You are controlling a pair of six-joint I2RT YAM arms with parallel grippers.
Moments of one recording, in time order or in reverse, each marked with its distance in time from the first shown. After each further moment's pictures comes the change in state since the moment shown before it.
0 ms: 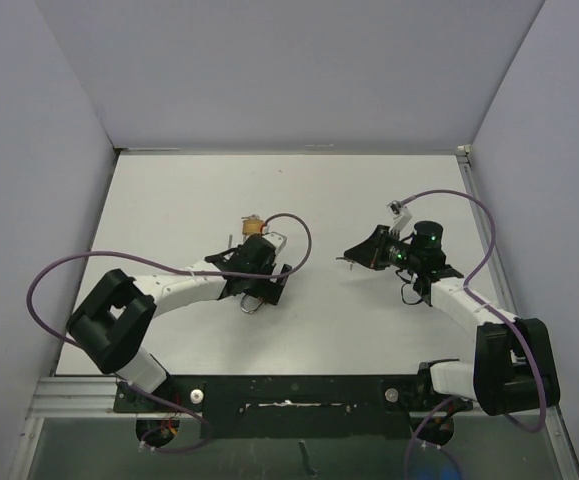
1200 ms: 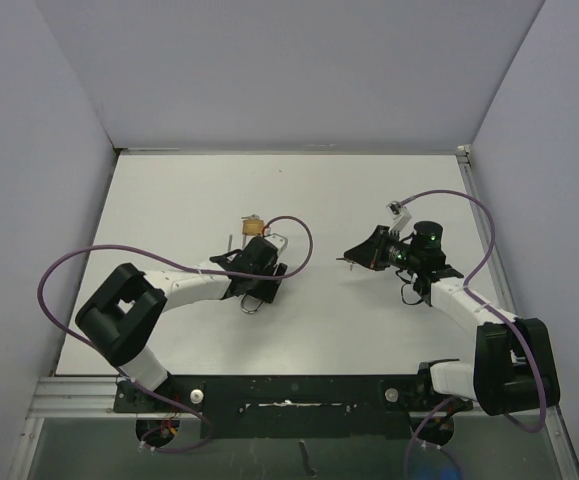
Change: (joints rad) left arm -0.001 0.066 -0.009 0.056 -0.016 0.011; right arm 0.006 0.000 0.000 -0.007 0.000 -0.006
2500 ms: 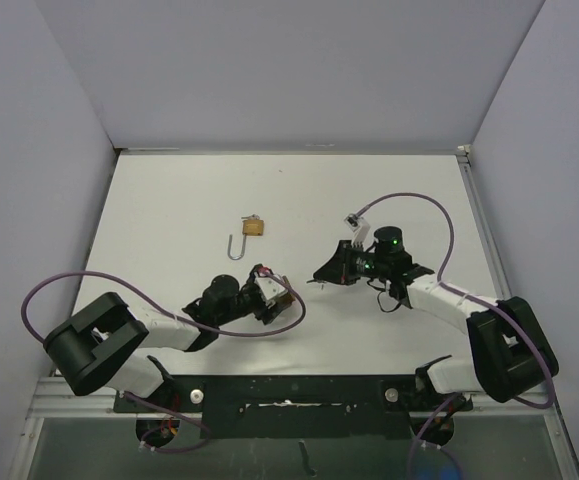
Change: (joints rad) left arm -0.055 -0.214 -0.554 1.047 0.359 0.484; right arm 0.261 0.090 0.030 -0.017 0.051 0.025
